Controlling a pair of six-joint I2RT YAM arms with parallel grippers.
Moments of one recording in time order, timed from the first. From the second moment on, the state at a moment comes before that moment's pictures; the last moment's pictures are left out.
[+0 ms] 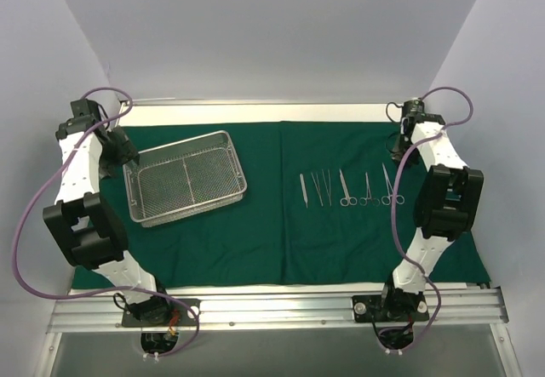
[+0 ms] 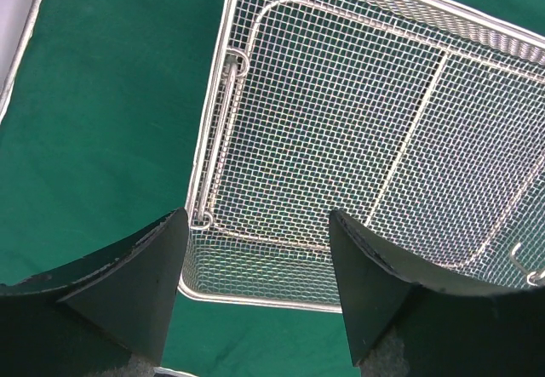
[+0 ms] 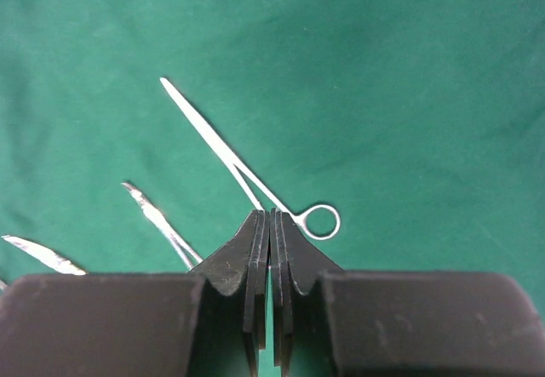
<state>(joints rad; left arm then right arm) 0.31 1.71 1.59 -0.99 -0.01 -0.32 -0.14 1.88 1.52 -0.84 0.25 0.35</state>
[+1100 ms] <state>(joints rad) 0.46 1.95 1.58 -1.01 -0.09 -0.28 -0.18 2.06 1.46 -0.72 0.21 0.27</state>
